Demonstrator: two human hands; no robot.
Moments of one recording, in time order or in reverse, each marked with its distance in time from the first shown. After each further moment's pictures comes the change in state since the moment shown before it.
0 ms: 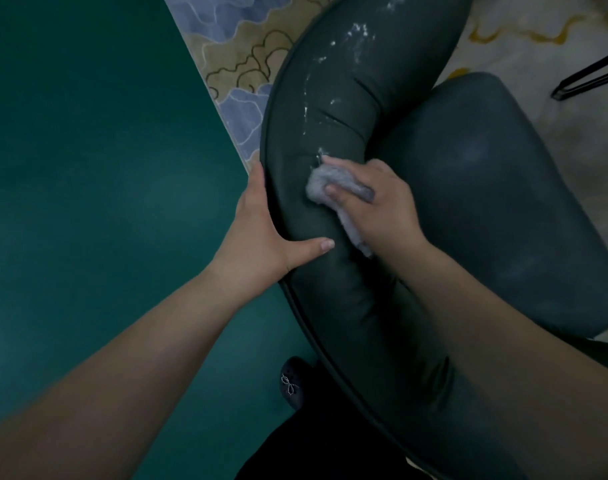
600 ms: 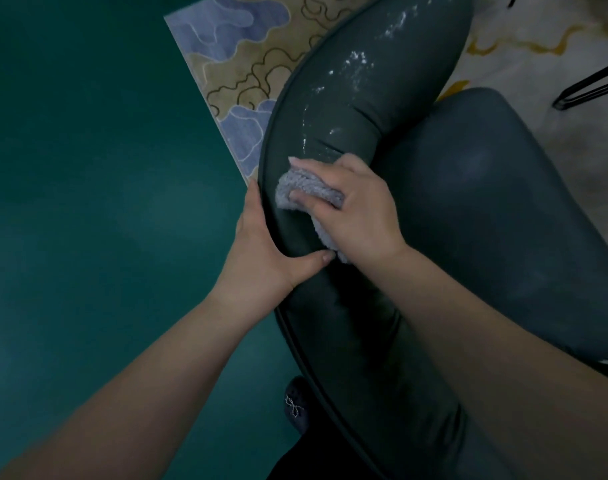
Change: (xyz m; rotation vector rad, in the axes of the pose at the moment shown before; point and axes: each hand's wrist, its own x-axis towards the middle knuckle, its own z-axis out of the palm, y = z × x) left_hand 0.022 0.006 0.002 0.016 0.036 -0.044; right_hand 0.036 -0.013 0.016 -0.057 0.082 -0.135
